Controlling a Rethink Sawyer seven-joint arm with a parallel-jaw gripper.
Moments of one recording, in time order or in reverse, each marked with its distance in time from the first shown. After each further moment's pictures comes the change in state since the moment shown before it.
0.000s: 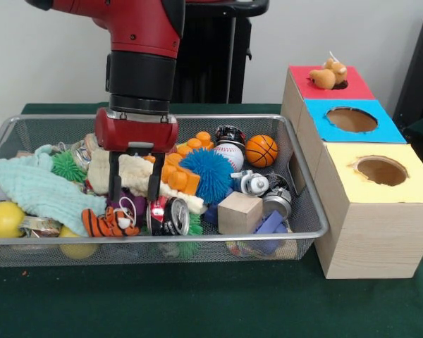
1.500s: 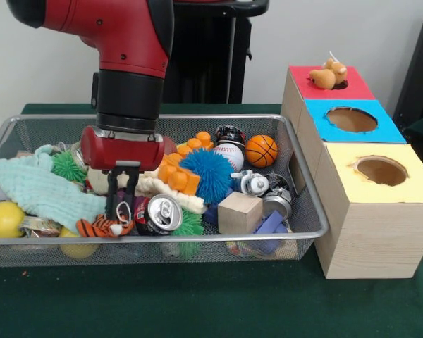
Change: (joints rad) arm 0.001 0.053 0.000 -0.076 -0.096 -0.015 0.000
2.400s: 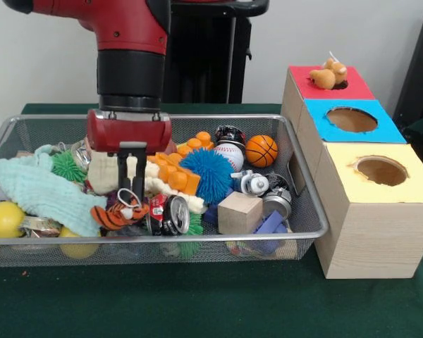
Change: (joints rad) arm -0.118 -0.068 0.130 0.107 0.106 0.009 0.000
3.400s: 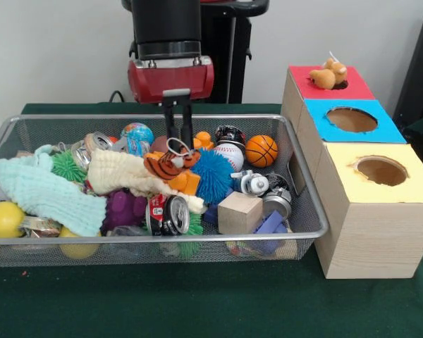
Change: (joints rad) arm -0.099 -0.145 0.184 0.200 0.184 0.131 0.000
